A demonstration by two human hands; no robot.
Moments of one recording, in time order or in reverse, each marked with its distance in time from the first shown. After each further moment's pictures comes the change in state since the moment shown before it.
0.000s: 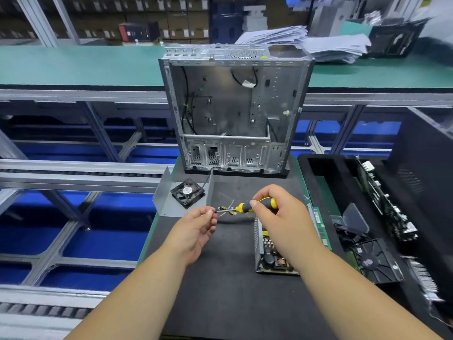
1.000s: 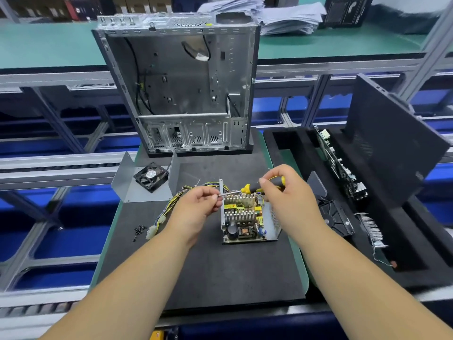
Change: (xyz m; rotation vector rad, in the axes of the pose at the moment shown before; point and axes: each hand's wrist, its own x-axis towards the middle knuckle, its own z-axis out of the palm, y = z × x) left_hand -0.018 -0.040 0.079 0.354 -0.092 0.191; right_hand -0.032 0.039 -0.068 0.047 0.163 0.130
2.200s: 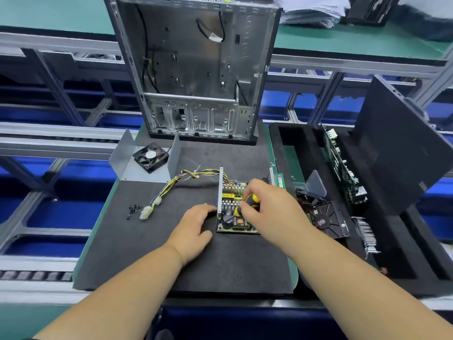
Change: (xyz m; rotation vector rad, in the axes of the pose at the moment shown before) left_hand -0.013 -0.093 -0.034 0.926 -0.219 0.213; right_hand -0.011 0.006 0.012 -0.562 -0.326 -0.182
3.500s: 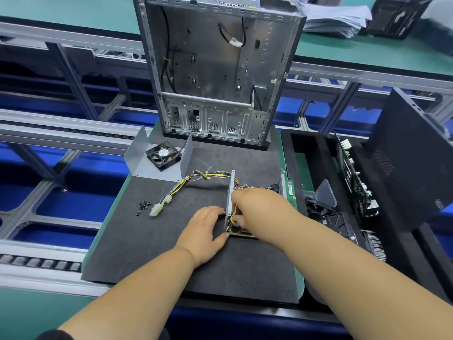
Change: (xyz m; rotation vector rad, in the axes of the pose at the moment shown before) left_hand 0.001 -0.010 0.020 0.130 0.174 0.070; right_hand 0.036 -0.027 0.013 -0.518 -0.302 -0.304
